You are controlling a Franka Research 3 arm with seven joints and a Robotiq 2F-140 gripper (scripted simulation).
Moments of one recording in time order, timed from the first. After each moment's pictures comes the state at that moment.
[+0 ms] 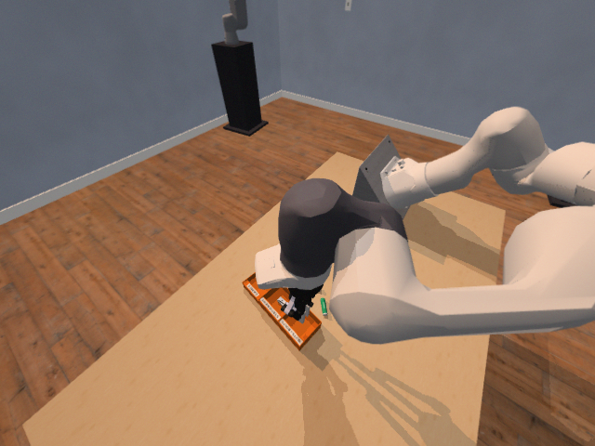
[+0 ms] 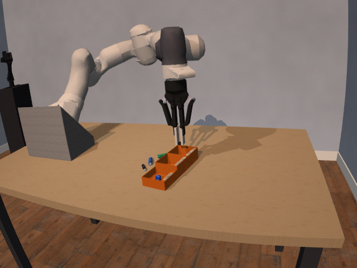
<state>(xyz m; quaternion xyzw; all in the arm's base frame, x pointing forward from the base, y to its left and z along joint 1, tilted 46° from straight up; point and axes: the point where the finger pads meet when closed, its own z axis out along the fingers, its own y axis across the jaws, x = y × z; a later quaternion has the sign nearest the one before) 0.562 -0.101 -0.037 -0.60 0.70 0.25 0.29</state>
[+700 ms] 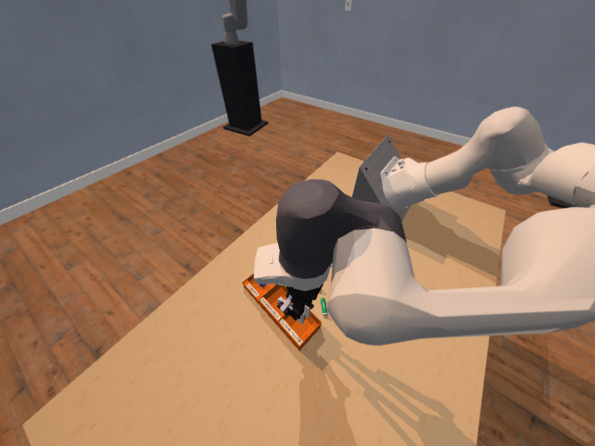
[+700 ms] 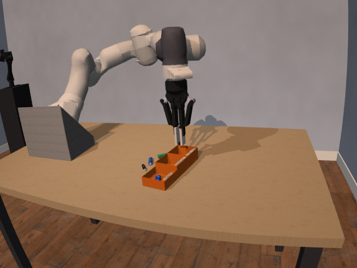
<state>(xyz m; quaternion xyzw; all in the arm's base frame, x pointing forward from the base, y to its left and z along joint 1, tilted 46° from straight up) 0.562 -0.100 -0.037 -0.54 0.75 0.27 0.27</state>
